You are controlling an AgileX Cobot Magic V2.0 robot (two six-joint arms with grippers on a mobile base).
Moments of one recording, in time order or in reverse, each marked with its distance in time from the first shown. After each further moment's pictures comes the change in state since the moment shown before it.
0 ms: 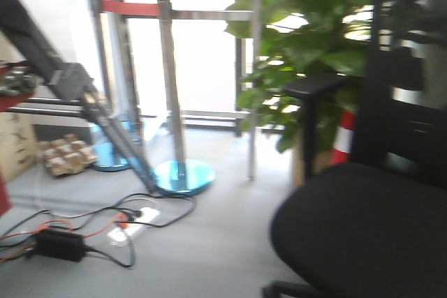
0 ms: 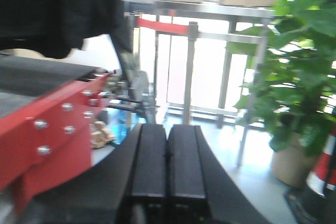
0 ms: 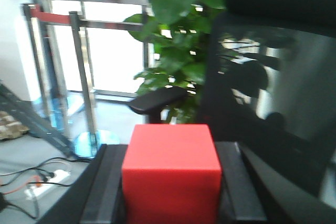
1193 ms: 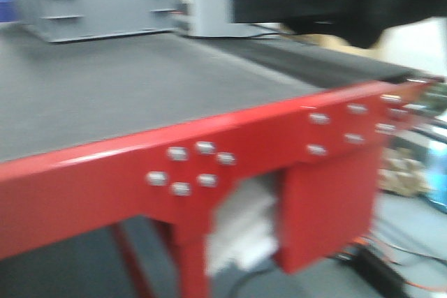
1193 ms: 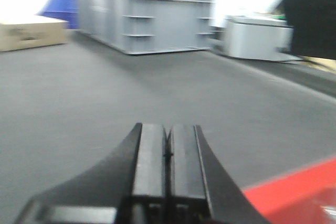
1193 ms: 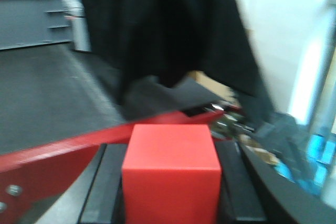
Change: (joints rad) left arm 0.000 0.000 0.000 0.000 0.000 0.000; right arm 0.000 0.000 0.000 0.000 0.000 0.000
